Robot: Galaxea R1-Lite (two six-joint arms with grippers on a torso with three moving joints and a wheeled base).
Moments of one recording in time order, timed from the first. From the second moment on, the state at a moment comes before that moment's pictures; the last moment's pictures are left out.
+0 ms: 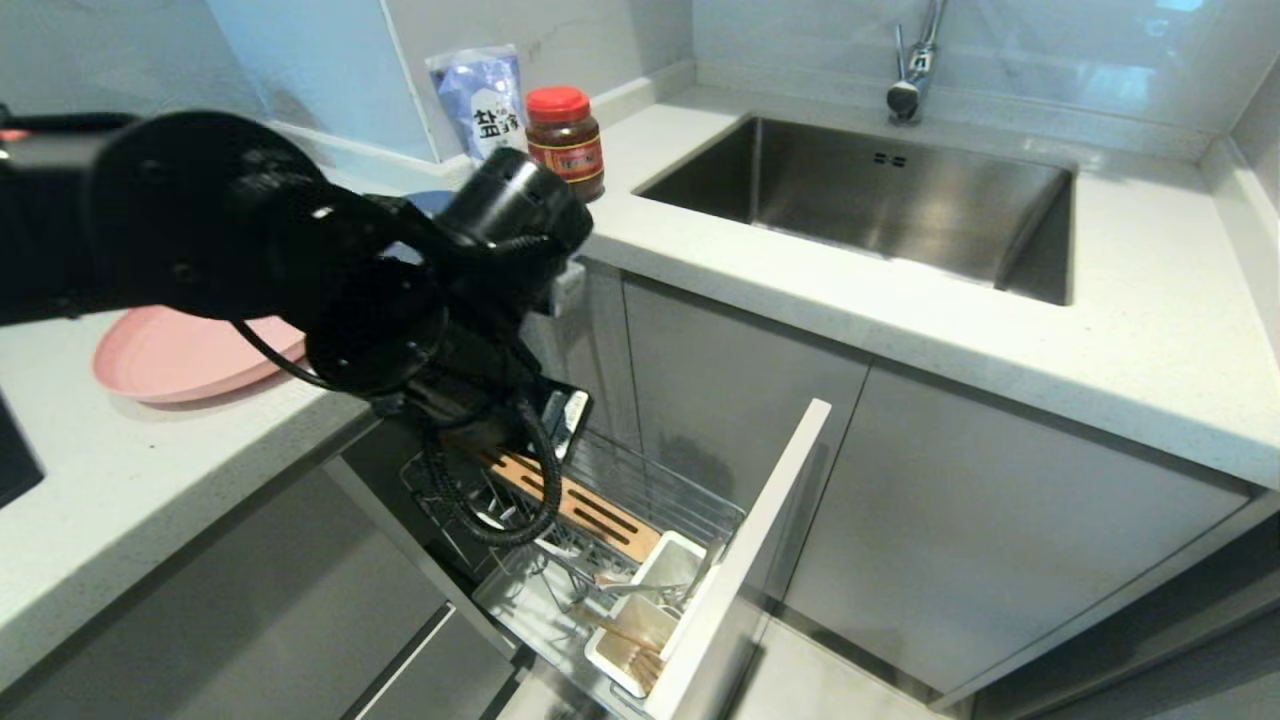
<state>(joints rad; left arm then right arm) -0.74 1.77 -1.67 0.80 0.46 -0.18 0.00 0.00 0.00 0.00 0.00 0.02</state>
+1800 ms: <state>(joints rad) -0.35 1.85 -1.91 0.26 0.41 -0.03 0.00 0.00 0.00 0.00 0.00 0.02</state>
